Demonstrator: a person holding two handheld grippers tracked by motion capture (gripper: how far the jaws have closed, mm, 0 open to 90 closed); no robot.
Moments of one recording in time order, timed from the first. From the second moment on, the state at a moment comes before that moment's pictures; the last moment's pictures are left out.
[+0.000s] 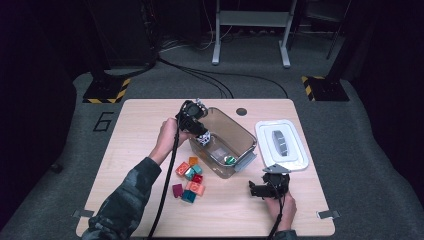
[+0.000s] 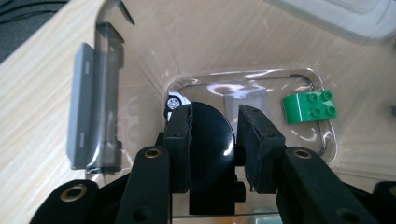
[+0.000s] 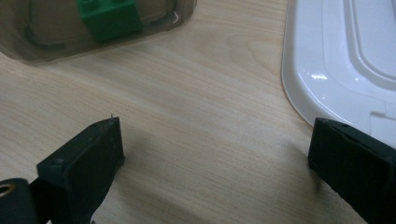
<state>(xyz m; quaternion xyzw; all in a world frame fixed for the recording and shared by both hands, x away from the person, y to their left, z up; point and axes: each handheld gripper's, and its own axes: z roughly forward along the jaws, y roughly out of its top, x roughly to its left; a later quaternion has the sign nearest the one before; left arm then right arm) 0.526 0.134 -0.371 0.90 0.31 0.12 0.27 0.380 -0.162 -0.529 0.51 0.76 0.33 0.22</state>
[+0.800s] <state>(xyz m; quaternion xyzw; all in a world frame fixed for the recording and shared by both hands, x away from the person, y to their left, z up) 0.535 0.136 -0.389 0.91 0.32 0.06 0.24 0.380 -0.162 -0.529 0.51 0.76 0.33 0.22</state>
